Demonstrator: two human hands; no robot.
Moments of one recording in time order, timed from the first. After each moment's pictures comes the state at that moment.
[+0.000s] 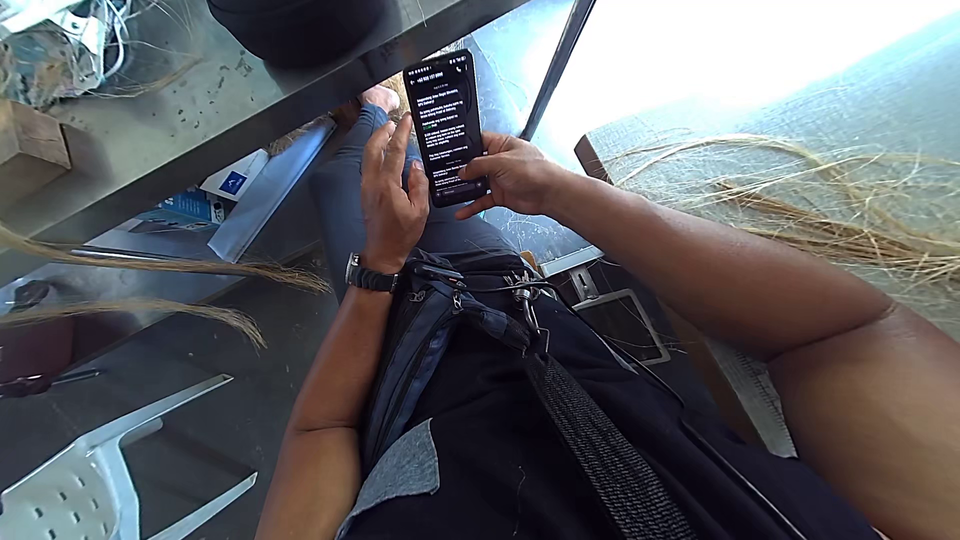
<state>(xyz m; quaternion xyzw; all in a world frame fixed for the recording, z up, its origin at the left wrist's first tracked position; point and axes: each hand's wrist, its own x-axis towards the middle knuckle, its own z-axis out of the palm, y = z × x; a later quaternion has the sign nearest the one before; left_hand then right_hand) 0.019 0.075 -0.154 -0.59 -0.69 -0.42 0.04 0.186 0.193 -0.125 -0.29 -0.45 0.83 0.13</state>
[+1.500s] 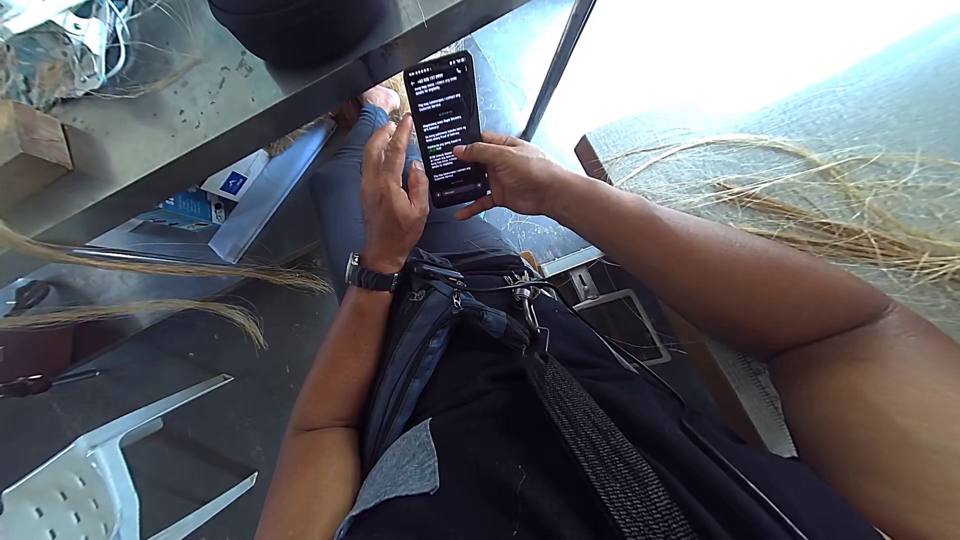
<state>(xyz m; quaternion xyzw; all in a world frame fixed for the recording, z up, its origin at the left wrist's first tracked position) 0.019 0.074 -0.154 -0.59 -0.68 -0.42 0.04 0.185 0.194 -0.124 -0.30 -0.43 0.84 0.12</state>
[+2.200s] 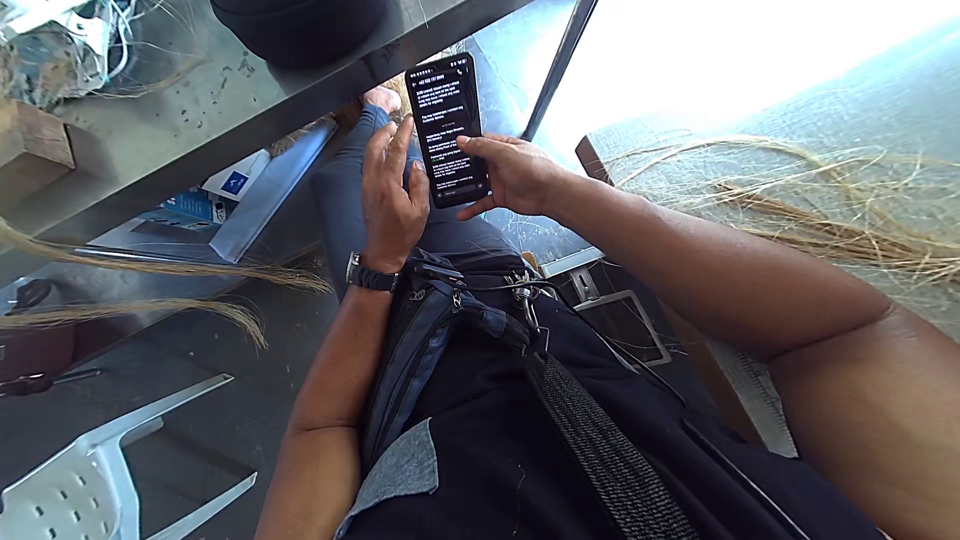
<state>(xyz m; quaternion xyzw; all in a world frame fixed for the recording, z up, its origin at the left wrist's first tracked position) 0.017 0.075 -0.155 -0.60 -0.68 -0.42 0.04 0.185 0.195 -0.123 -0.31 -0.43 0.84 0.12</state>
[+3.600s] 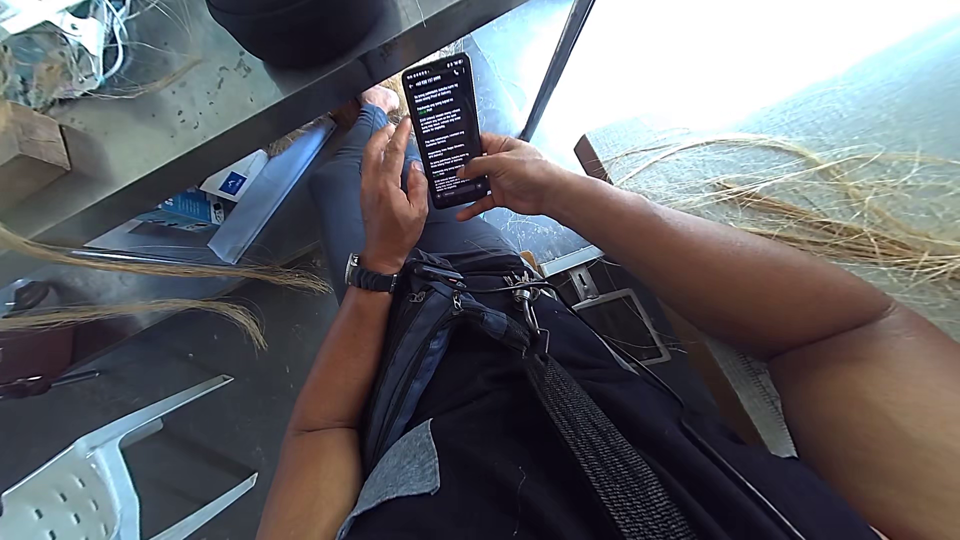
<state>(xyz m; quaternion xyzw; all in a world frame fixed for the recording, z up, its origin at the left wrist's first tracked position) 0.018 0.075 -0.156 -0.59 -0.68 -0.43 0.04 0.186 0.194 -0.124 -0.30 -0.45 0.83 0.12</state>
